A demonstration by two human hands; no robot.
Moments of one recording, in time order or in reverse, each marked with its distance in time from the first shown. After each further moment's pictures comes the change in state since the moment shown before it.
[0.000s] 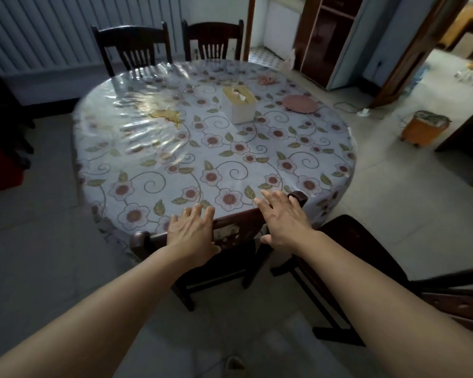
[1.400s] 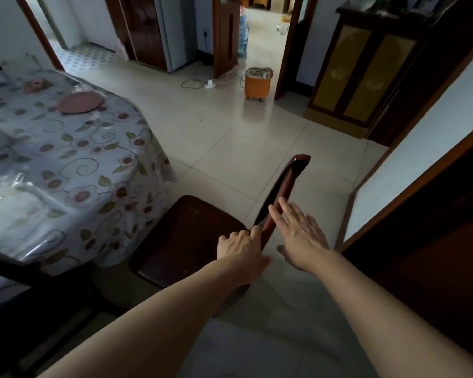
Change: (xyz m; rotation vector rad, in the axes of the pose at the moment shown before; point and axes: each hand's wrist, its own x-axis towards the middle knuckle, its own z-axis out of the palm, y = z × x) left_hand -0.020 0.619 0.080 0.013 -0.278 0.566; right_hand -0.345 0.447 0.139 0.266 -0.024 0.622
